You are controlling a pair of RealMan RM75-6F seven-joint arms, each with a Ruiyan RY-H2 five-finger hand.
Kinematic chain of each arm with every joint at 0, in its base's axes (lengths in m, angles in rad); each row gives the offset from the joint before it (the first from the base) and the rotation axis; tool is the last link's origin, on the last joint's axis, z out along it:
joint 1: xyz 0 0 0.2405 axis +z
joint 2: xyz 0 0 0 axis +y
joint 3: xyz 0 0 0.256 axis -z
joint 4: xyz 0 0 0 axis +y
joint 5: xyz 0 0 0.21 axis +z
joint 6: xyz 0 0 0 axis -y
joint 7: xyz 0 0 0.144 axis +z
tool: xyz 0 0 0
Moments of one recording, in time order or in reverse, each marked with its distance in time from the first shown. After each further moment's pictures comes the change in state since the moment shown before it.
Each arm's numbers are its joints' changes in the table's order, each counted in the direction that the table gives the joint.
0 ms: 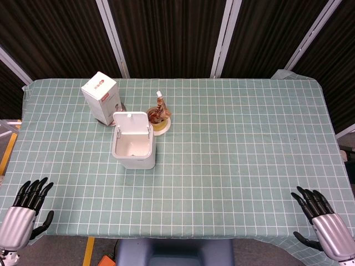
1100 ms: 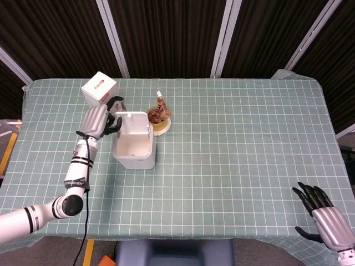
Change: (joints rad) left arm -0.844 -0.176 0.555 -0.089 -1.092 0.662 0.325; right arm 0.051 0.014 -0.020 0.001 0.088 0.113 0.034
